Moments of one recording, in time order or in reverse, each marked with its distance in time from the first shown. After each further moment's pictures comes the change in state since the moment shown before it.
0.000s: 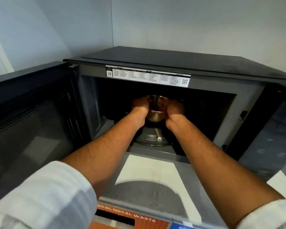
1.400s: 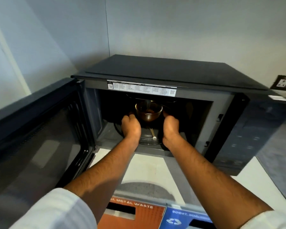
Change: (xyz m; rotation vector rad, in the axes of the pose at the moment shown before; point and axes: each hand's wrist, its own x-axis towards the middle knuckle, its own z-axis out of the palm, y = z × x) left_hand -0.034 -0.036 -0.032 0.107 0.295 0.098; right_hand -0.056 0.014 -0.026 -0.128 0.149 0.004
